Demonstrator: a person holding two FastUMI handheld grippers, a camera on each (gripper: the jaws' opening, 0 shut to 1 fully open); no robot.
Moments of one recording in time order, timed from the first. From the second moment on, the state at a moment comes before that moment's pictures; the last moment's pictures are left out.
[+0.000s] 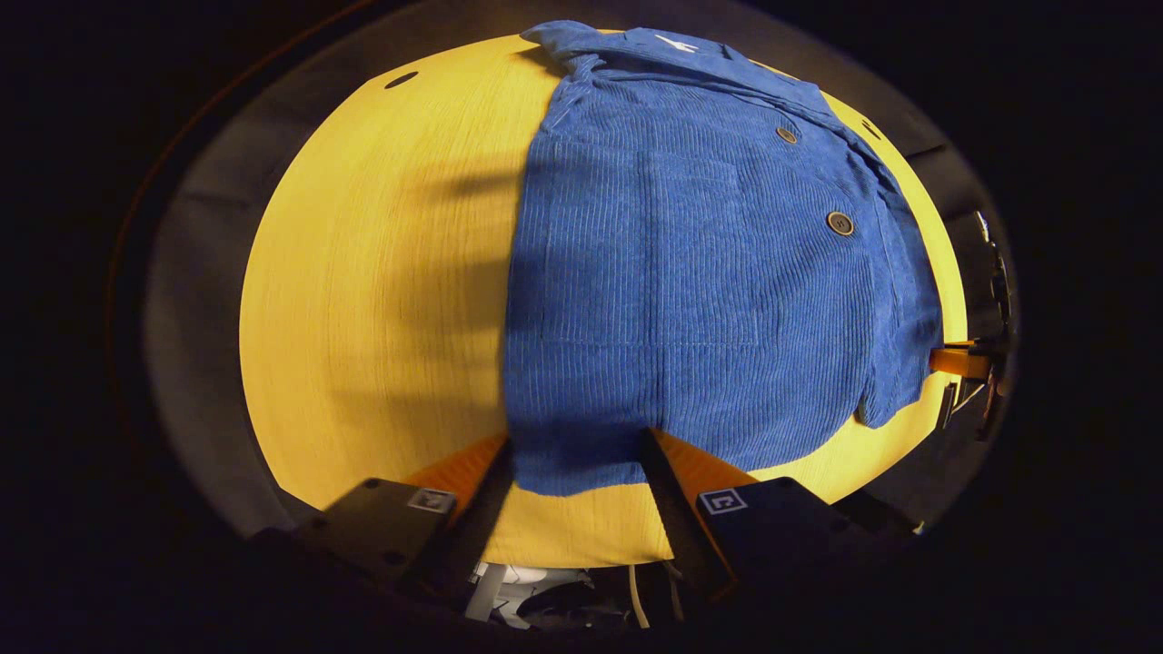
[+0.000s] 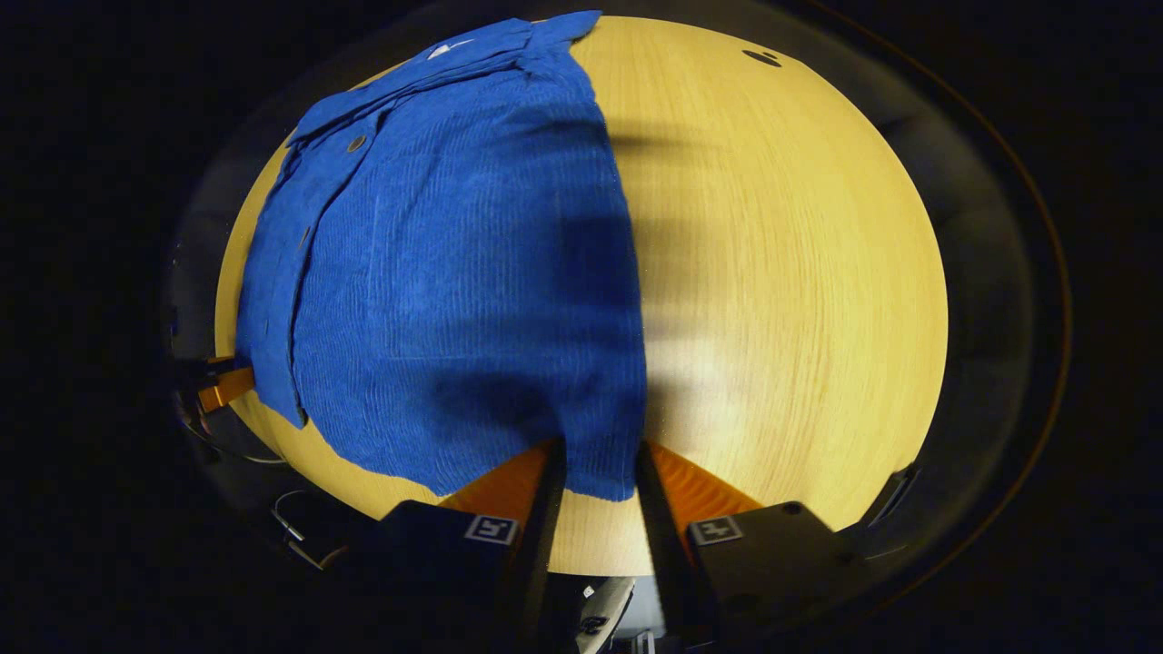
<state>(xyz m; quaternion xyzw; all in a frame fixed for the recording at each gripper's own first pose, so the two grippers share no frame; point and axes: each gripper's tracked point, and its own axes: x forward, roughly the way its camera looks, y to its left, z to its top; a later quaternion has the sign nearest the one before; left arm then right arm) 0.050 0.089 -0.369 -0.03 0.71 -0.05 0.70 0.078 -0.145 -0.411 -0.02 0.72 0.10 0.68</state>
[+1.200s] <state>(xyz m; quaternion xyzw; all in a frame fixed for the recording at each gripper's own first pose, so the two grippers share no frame) 0.260 0.113 -0.155 -0.07 0.42 -0.08 0.90 0.304 -0.117 -0.164 0.01 0.41 0.17 0.90</state>
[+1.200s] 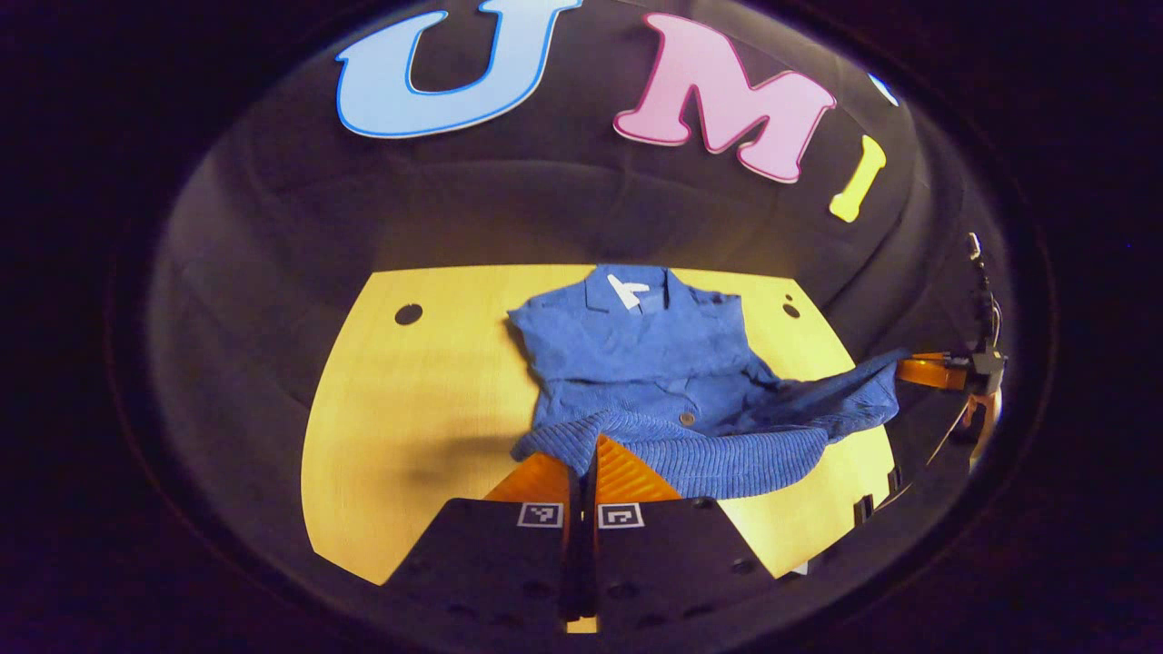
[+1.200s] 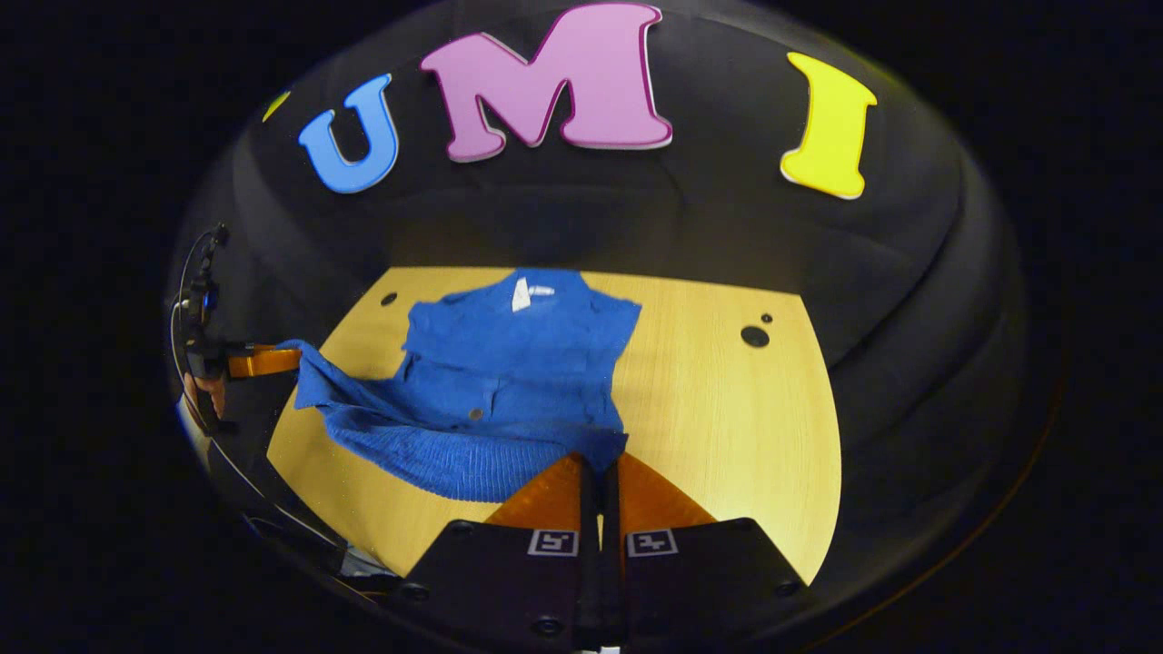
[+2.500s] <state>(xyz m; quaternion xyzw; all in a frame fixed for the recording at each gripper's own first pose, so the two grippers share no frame) 0.545 0.127 -0.257 0.04 0.38 0.07 0.92 0.619 -0.067 -0.366 -0.01 0.35 0.09 0.93</state>
